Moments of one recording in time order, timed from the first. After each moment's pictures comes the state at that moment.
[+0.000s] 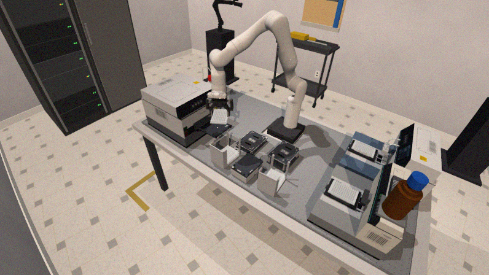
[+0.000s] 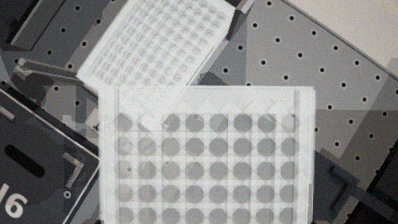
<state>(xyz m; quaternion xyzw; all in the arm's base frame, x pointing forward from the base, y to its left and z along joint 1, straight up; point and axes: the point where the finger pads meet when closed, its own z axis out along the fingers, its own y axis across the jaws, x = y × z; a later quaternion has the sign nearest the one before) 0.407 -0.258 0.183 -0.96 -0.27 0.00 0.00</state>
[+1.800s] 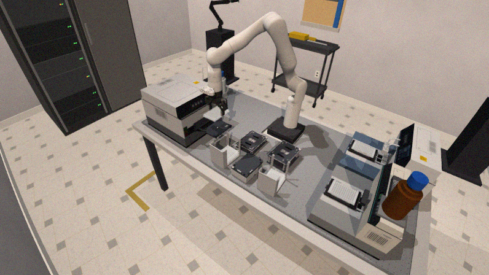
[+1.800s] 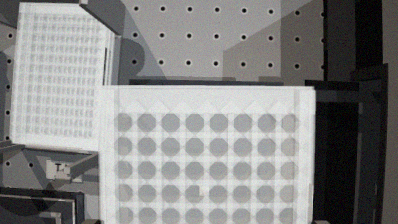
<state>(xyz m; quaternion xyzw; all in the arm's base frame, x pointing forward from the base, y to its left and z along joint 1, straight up) 0.396 -0.294 0.183 -1.00 0.01 0.00 0.00</state>
